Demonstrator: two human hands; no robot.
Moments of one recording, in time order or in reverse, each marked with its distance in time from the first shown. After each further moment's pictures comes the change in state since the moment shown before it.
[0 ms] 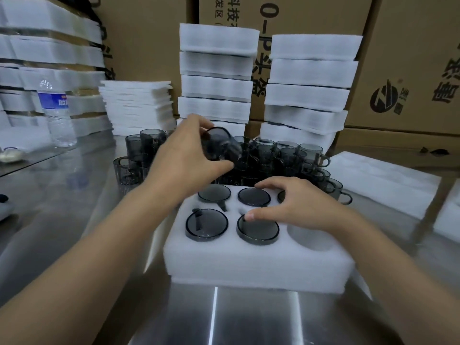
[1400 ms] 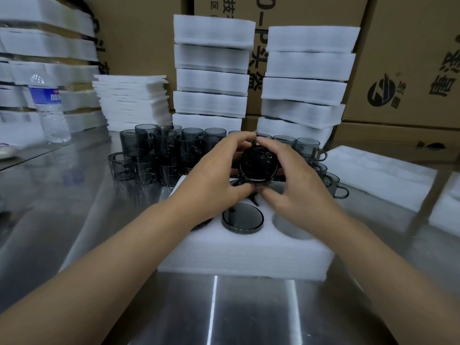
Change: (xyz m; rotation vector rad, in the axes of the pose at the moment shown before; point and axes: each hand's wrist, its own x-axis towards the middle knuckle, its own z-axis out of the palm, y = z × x) left_hand -0.021 0.004 0.038 -0.297 -0.263 0.264; right_hand -0.007 0.000 0.011 -0.049 0.418 -0.359
